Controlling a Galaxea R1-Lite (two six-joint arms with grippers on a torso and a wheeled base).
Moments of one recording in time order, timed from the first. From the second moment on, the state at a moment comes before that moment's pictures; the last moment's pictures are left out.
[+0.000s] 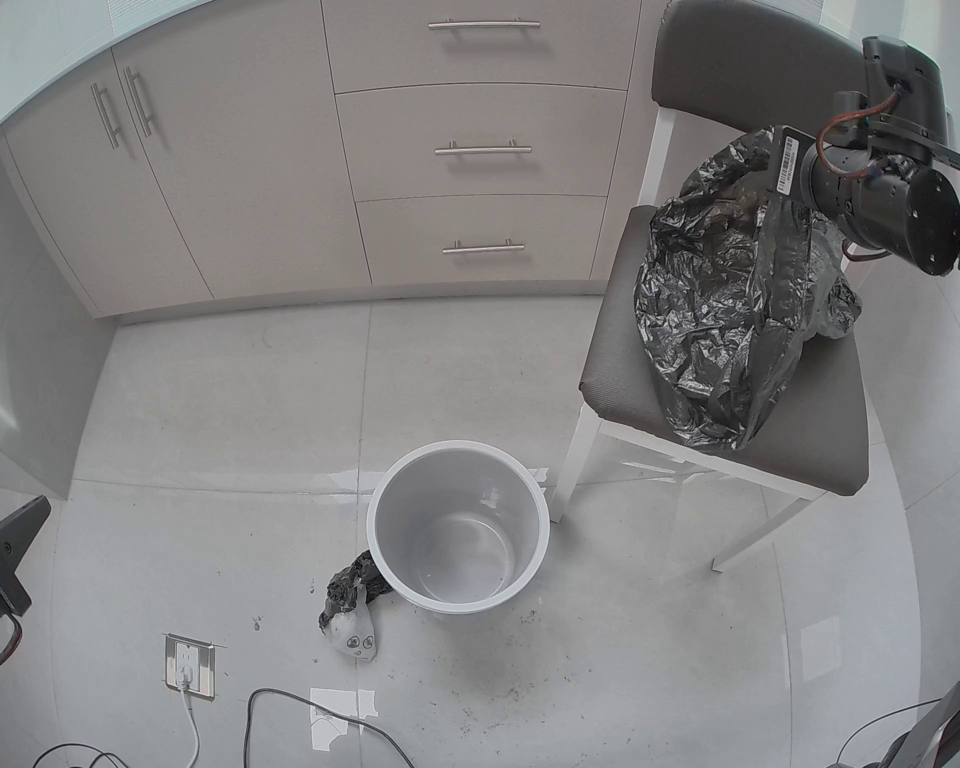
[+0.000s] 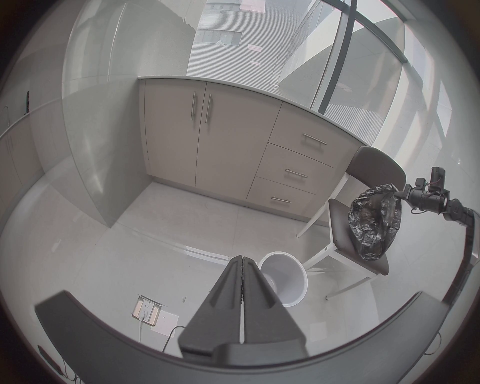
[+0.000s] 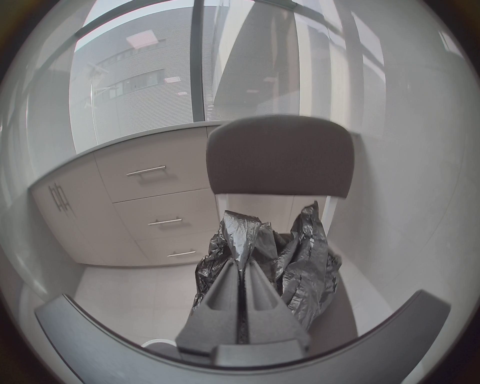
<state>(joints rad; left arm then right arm) -0.04 0.67 -0.52 0.04 -0.04 -0.29 0.52 1.65 -1.57 -0.06 -0.70 0.13</state>
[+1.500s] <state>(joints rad) -0.17 0.72 -0.57 0.02 -0.27 -0.64 0.13 1.61 -1.21 -0.35 0.75 1.12</state>
